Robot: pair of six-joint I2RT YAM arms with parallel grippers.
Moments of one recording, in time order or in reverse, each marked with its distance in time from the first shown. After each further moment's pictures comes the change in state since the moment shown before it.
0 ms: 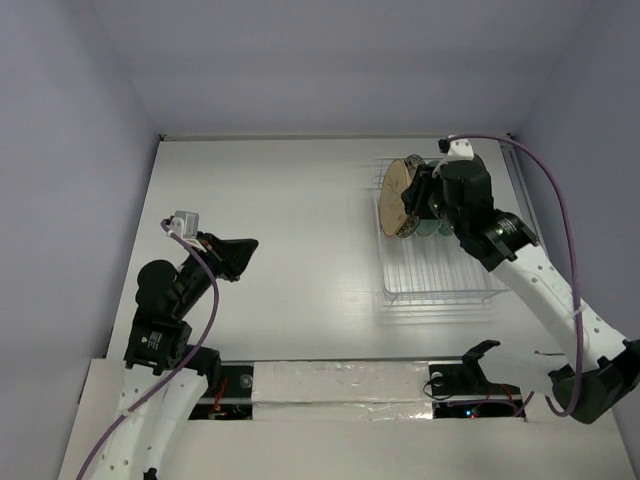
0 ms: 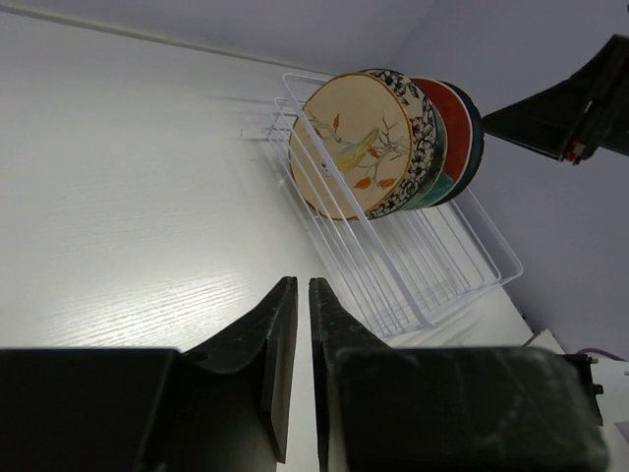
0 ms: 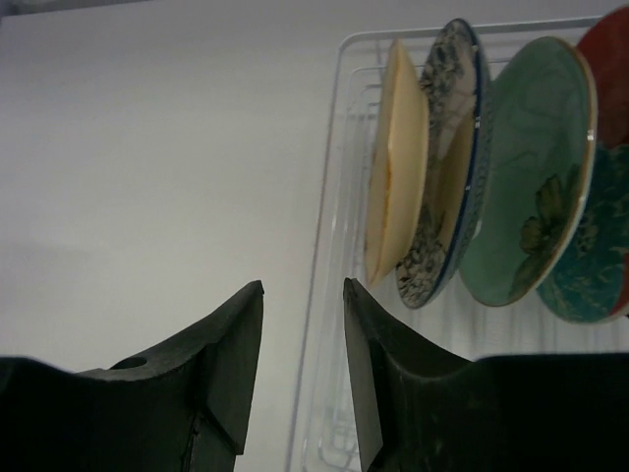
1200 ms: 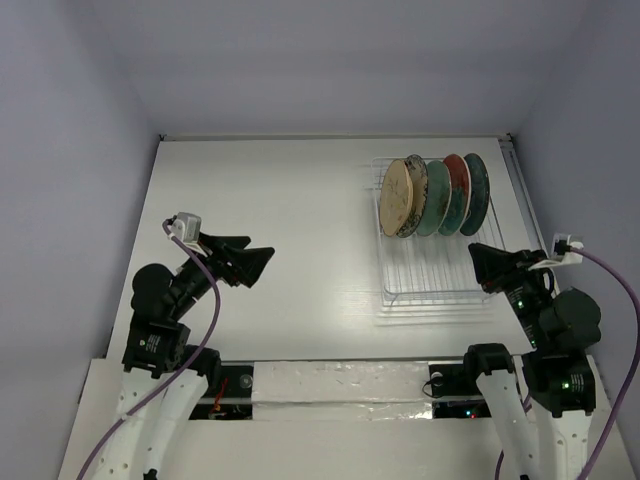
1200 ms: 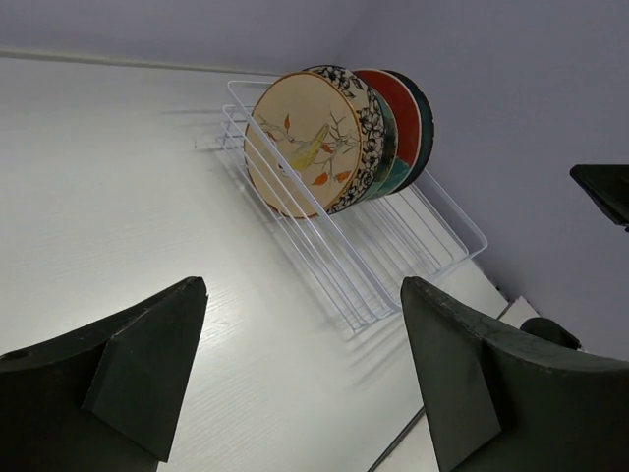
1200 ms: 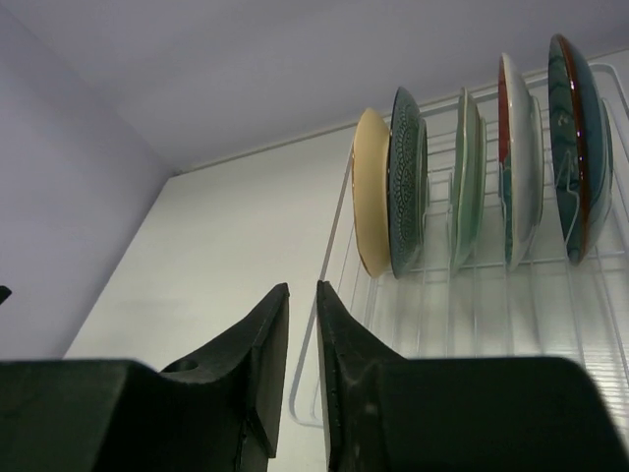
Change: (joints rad) left arm 0.000 -0.016 0.012 0.045 0.117 0.019; right arm -0.472 -0.902 -0.420 -0.012 -0.447 0.101
